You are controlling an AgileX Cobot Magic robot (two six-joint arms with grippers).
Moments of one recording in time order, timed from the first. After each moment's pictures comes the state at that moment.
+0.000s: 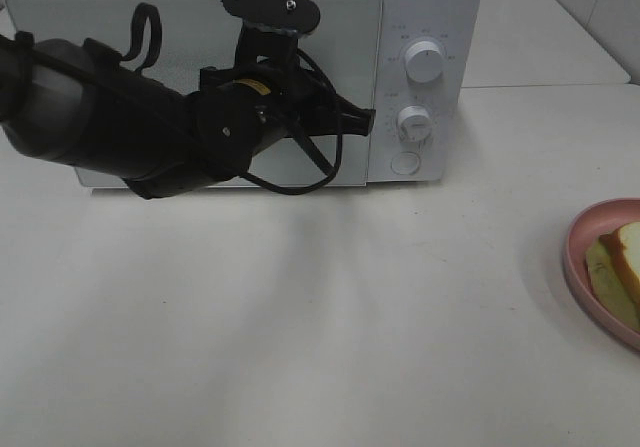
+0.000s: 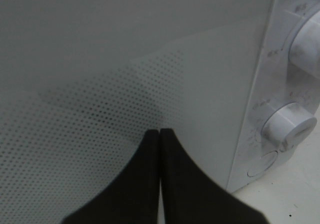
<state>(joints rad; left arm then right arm) -0.78 2.06 -1.18 -0.73 -0.55 0.59 0.04 0.00 -0.51 0.03 1.04 -0.02</state>
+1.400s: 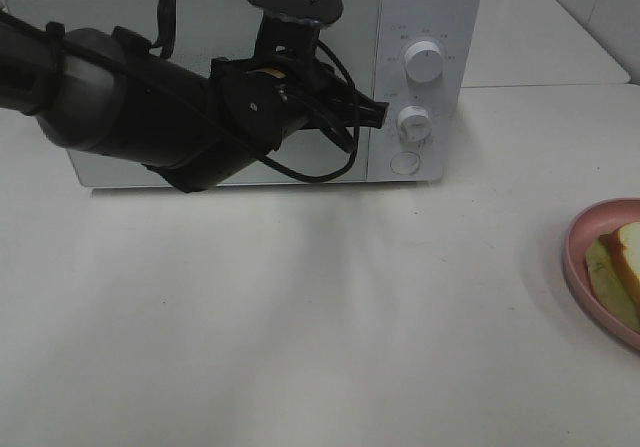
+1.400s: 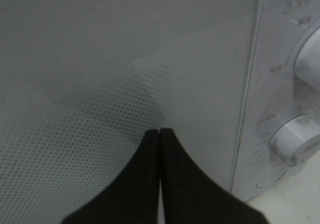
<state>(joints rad) -0.81 2.07 -1.26 -0.95 -0.56 0.81 0.04 0.00 -0.51 0.03 1.04 -0.02</state>
